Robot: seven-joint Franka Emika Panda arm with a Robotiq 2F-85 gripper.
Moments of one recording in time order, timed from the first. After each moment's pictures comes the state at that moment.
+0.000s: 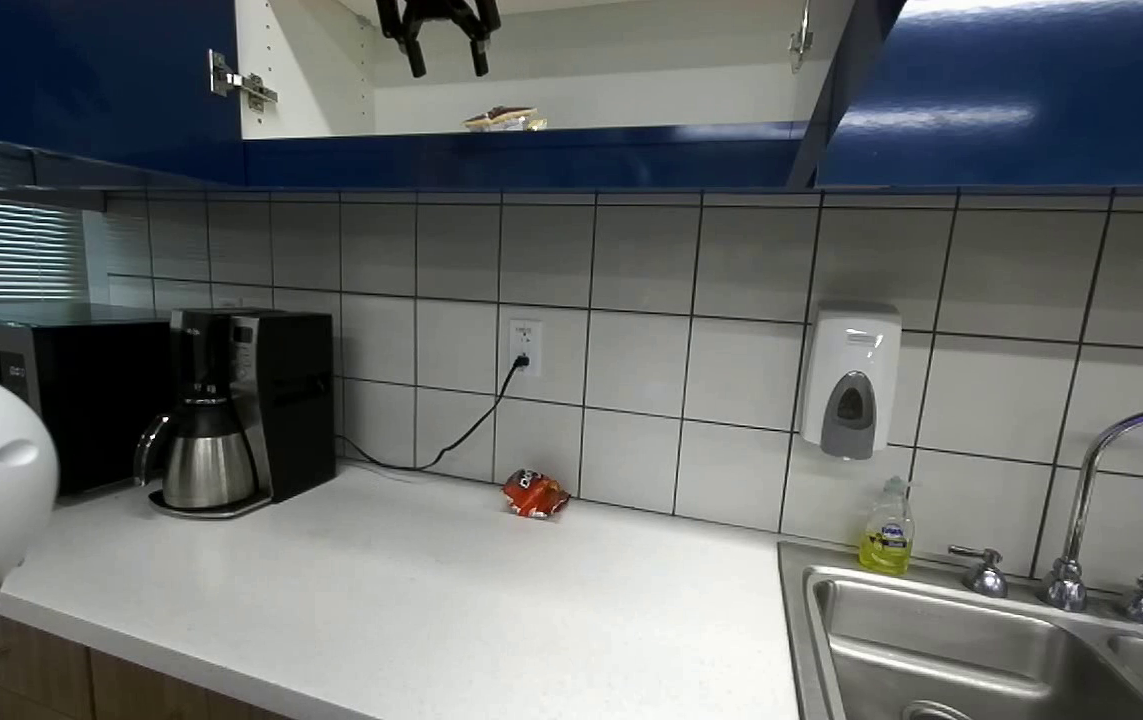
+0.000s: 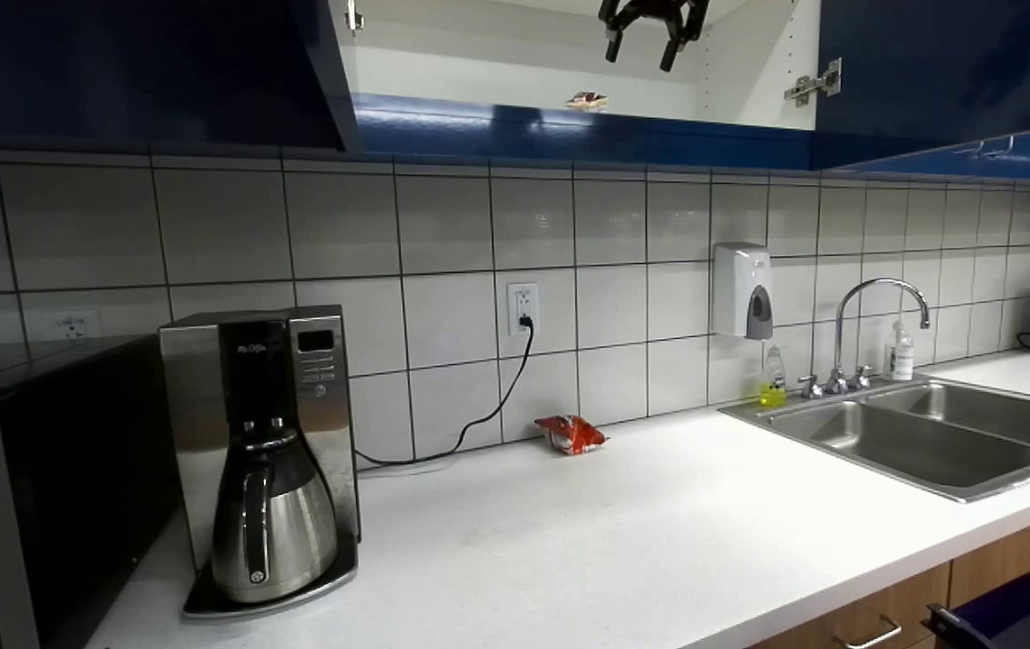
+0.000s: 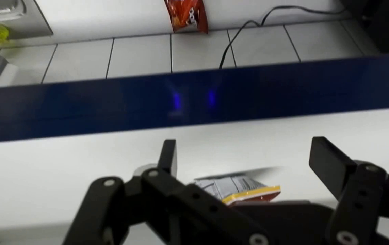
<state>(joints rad) 0.04 -0.28 -0.01 -1.56 -0.02 1.87 0.06</state>
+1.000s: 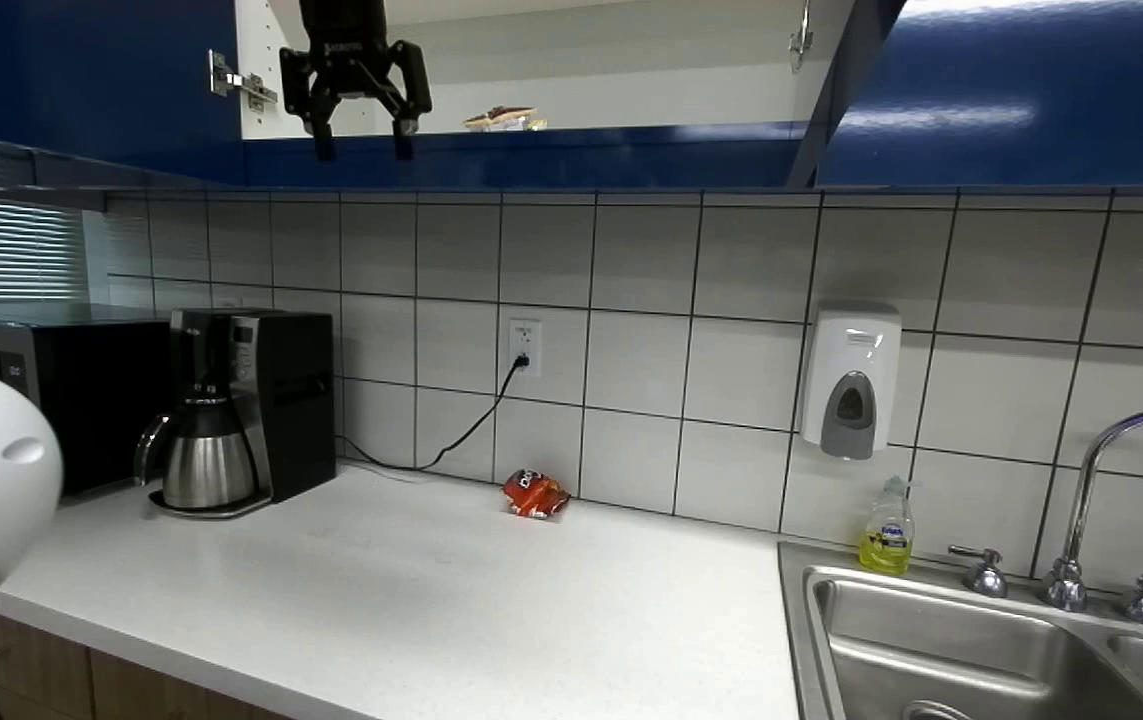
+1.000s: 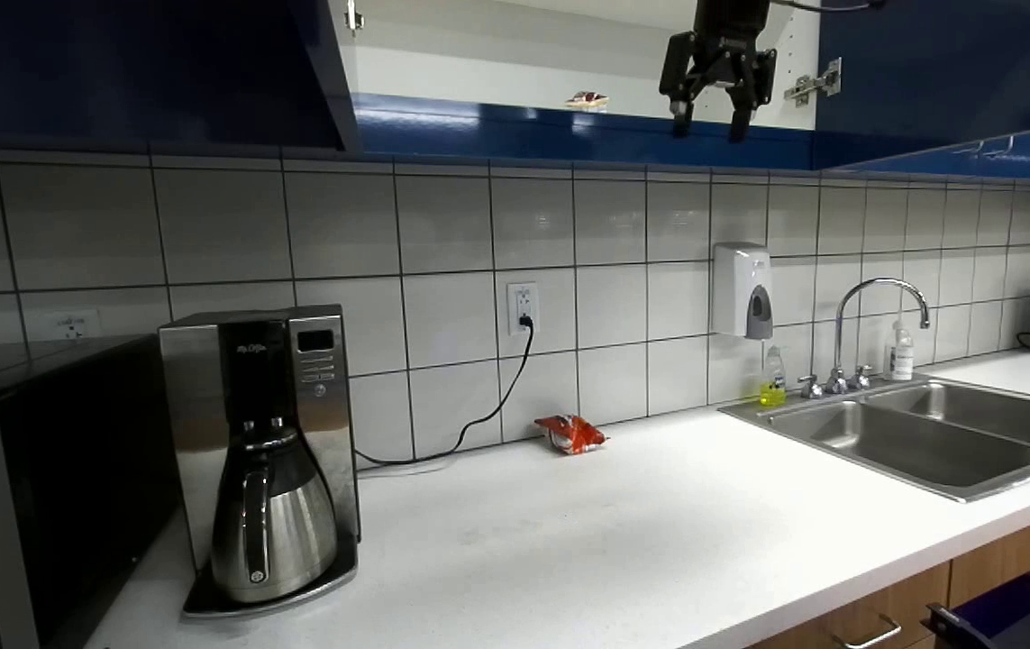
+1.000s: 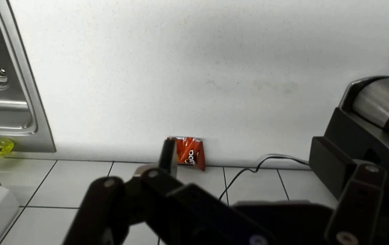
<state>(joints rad) 0.06 -0.60 0.01 -2.05 -0.02 1.69 -0.04</state>
